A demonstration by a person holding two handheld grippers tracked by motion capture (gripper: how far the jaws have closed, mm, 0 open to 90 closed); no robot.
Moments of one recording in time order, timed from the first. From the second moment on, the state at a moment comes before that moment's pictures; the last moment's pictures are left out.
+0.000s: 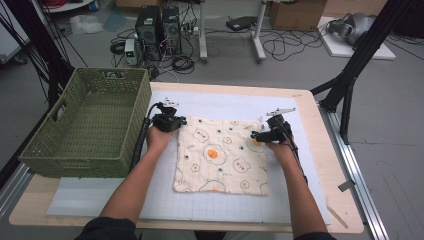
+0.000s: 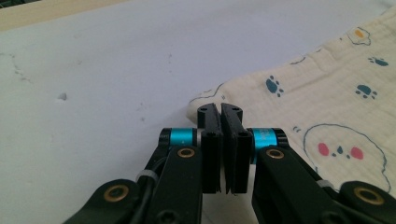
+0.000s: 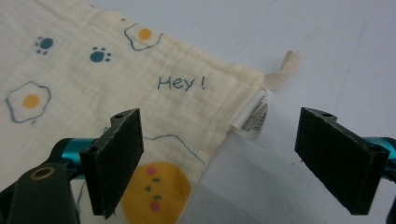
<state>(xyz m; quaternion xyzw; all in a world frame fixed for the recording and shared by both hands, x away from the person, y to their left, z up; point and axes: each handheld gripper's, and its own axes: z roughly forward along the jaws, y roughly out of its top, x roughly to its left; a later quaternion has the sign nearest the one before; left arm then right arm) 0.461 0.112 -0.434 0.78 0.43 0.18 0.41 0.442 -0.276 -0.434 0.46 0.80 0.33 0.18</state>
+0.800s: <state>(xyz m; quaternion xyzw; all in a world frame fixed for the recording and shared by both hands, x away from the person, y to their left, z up) 0.448 0.121 -0.409 0.75 0.42 0.21 0.47 0.450 -0.253 -0.417 0.42 0.80 0.36 0.23</state>
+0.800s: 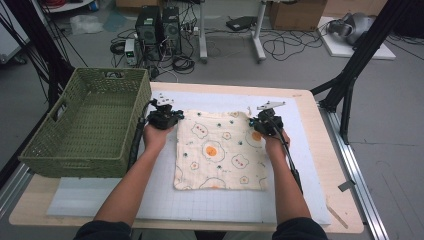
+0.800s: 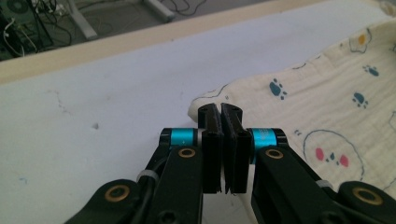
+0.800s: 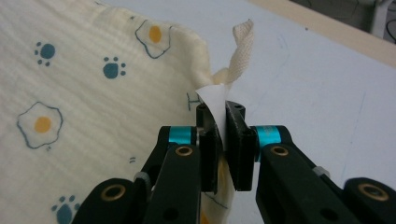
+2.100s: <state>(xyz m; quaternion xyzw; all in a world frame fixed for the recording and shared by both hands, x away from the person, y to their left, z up) 0.342 0.120 -0.418 0.76 0.34 0.18 0.52 0.332 -0.283 -0.421 0.37 0.80 0.40 0.23</state>
